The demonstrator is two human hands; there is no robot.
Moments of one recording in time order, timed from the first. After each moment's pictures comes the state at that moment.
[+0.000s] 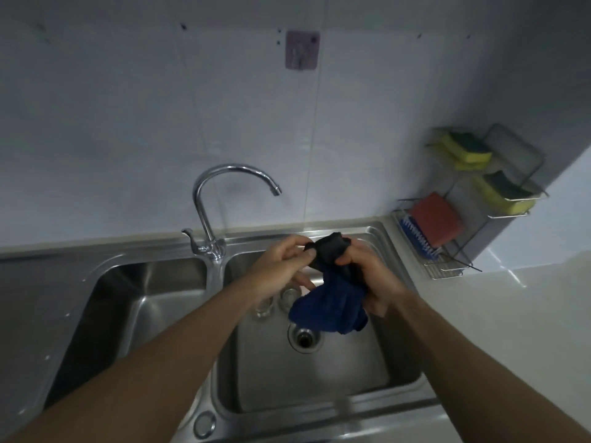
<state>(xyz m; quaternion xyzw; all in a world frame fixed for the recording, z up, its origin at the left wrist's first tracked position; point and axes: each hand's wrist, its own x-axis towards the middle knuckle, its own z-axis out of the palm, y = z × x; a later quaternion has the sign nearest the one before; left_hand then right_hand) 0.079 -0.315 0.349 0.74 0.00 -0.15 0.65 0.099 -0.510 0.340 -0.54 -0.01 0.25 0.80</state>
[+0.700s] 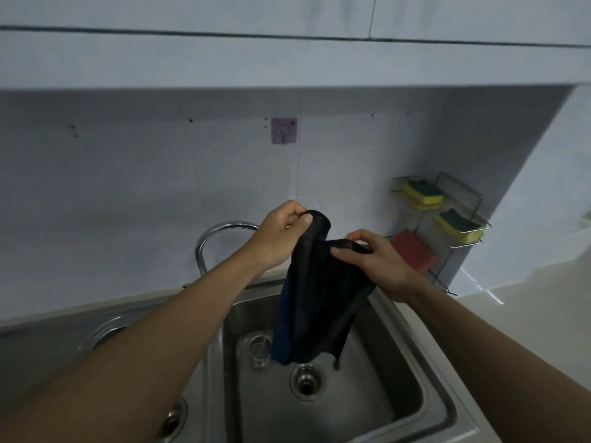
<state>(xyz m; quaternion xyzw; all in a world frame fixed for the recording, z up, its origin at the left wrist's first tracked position) 0.122 -0.304 0.471 0.80 -0.14 0.02 0.58 0.105 -0.520 0.438 -0.76 -0.06 0.06 0.65</state>
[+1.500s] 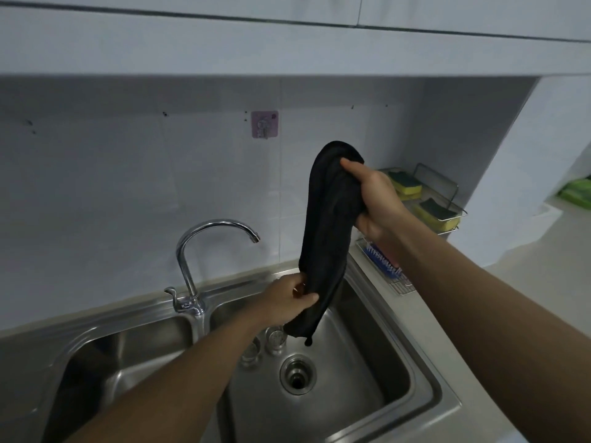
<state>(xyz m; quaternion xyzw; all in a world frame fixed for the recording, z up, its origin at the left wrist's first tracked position) 0.097 -0.317 0.368 0.86 -0.15 -0.17 0.46 0.130 -0.495 0.522 -0.57 0.02 -0.01 0.82</state>
